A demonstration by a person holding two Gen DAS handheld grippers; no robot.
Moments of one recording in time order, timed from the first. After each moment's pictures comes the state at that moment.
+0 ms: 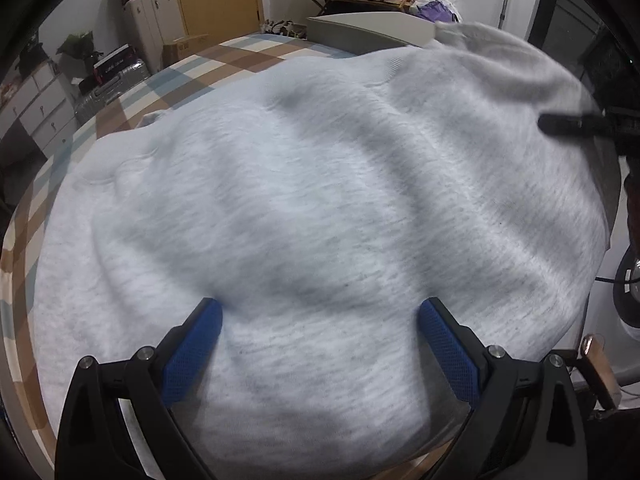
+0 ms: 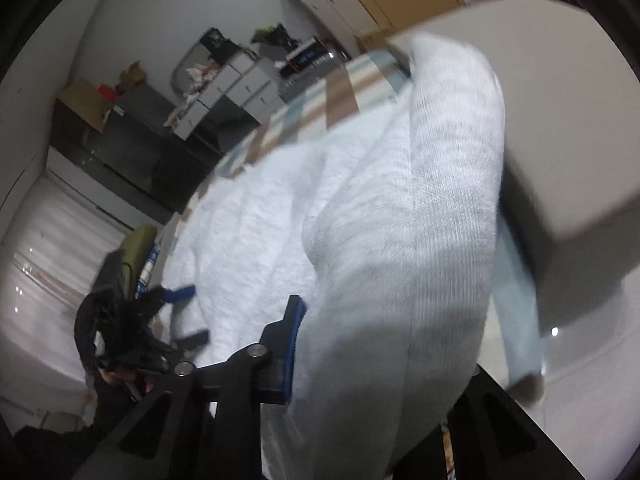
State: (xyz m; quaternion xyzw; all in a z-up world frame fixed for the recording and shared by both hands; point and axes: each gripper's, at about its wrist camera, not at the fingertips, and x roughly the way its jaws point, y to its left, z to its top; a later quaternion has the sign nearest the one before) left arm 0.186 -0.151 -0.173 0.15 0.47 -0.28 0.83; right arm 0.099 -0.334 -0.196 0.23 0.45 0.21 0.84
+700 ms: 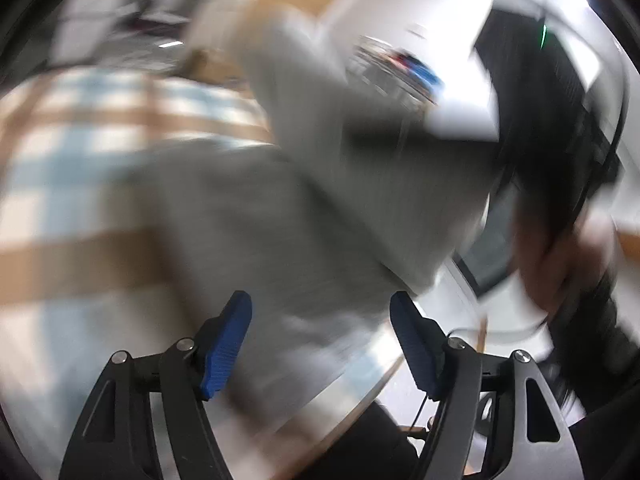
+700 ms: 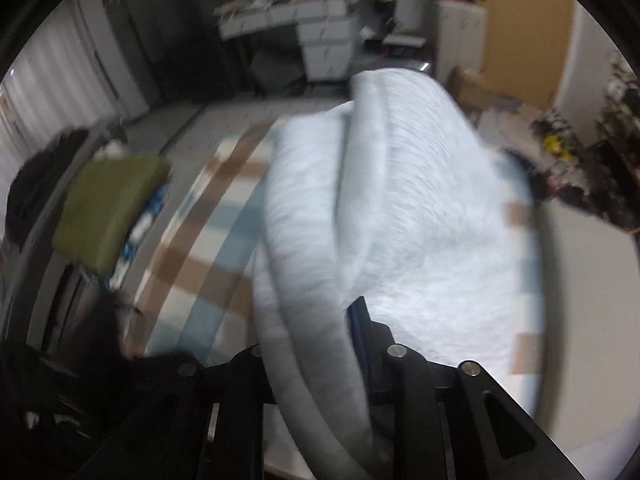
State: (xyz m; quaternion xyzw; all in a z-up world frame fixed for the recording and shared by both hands) left arm 0.152 0.046 -0.112 -0.21 0.39 -0.34 0.83; right arm 0.171 -0.037 -0.088 -0.08 0.50 0.24 0.83
